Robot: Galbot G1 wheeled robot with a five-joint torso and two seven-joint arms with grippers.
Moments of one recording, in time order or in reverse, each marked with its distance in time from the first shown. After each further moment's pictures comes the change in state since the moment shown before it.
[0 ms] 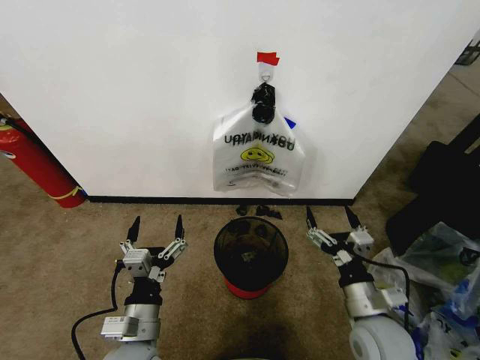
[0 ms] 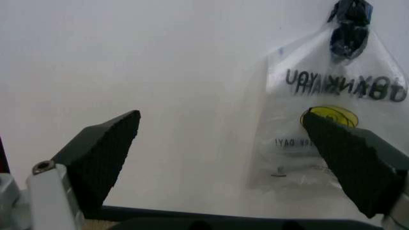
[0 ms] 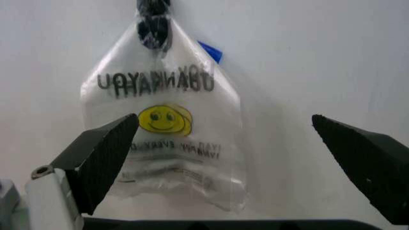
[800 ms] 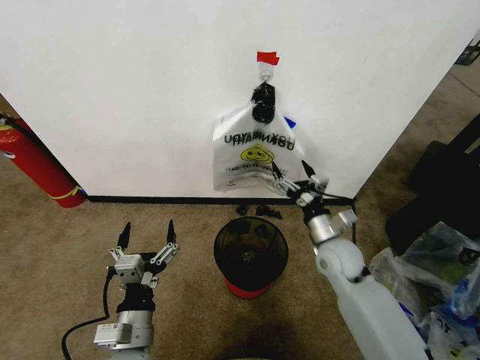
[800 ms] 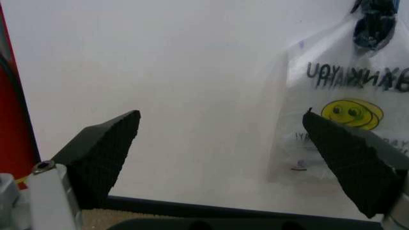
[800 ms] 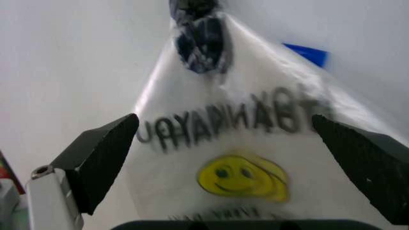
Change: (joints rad) left arm 0.049 -0.041 -0.043 -0.014 0.030 -0.008 -0.005; right arm 0.583 -0.058 -0.270 -0.359 0.362 -0.064 -0.047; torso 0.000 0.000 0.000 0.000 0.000
